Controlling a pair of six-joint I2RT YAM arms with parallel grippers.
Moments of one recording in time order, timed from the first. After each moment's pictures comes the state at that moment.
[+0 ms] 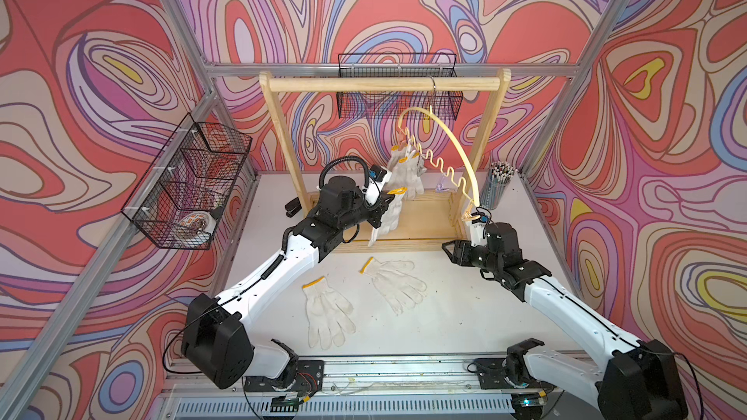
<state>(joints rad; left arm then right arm) -0.55 1.41 1.20 -0.07 0.30 0.04 0.25 1.13 0.67 -0.17 -0.31 0.38</state>
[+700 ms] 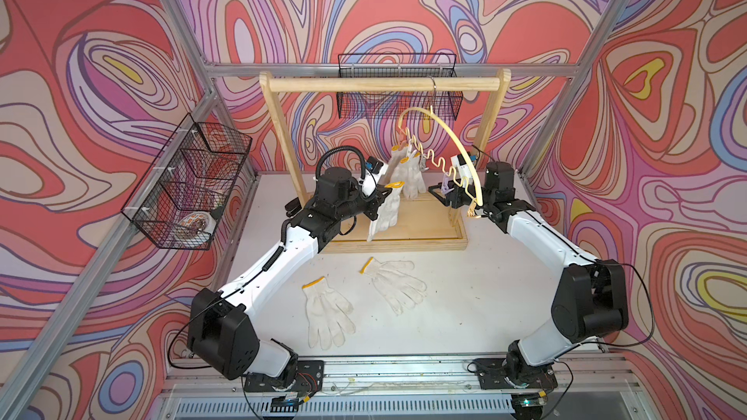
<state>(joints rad) -0.49 1.45 1.27 -0.11 0.37 0.05 0.15 1.61 1.27 -0.07 -0.71 0.10</state>
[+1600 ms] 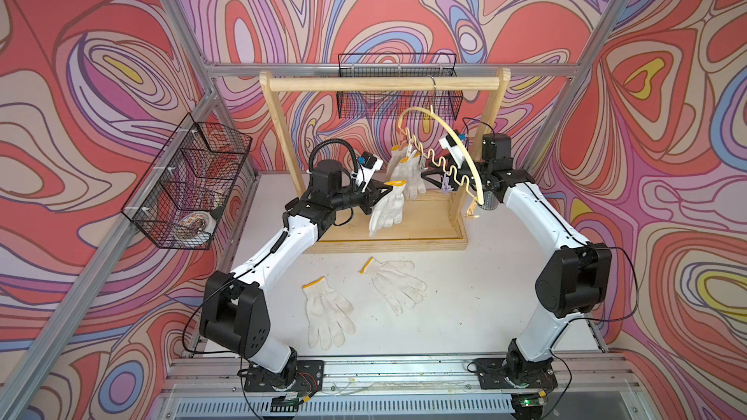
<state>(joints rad) -0.39 1.55 1.30 -0.01 0.71 0.02 0.15 1.80 1.68 -0.35 -0.94 -0.28</state>
